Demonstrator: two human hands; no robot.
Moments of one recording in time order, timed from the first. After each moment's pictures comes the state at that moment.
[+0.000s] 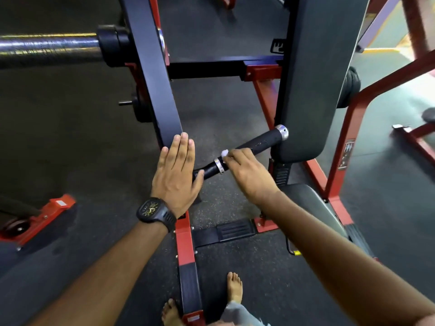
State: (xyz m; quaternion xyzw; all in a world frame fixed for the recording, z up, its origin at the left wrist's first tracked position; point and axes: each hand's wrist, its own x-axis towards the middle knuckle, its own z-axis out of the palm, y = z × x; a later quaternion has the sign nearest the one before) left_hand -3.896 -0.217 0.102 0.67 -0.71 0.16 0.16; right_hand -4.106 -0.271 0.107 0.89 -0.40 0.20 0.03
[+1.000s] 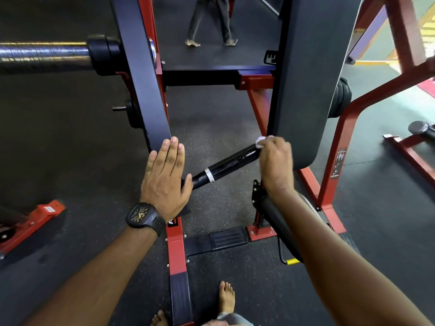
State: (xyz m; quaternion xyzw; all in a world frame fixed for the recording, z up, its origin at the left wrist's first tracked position) left_hand -3.897 -0.226 0.106 0.67 -0.70 0.15 0.18; right_hand -4.154 -0.317 0.125 0.76 -0.58 0.30 0.01
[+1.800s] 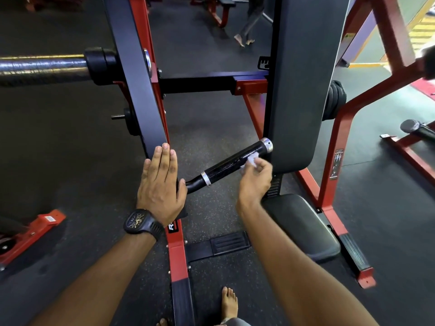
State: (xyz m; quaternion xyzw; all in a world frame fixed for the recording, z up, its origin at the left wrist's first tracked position) left_hand -3.899 -0.220 0.106 0.69 -0.69 0.13 0.18; right_hand -4.091 -0.283 0.109 0.24 -0.66 0.62 -0.37
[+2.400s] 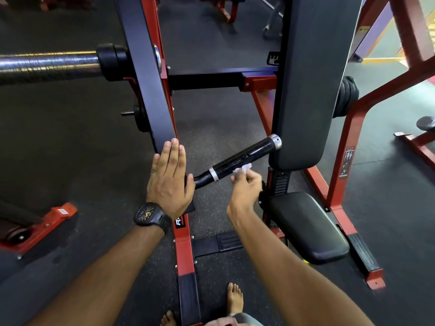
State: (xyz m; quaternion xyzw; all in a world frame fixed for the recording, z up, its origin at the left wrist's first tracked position) left_hand -3.899 -0.220 0.106 0.68 -0.69 0.14 0.19; right_hand -4.067 -0.270 0.090 0.16 -0.58 0.64 -0.49
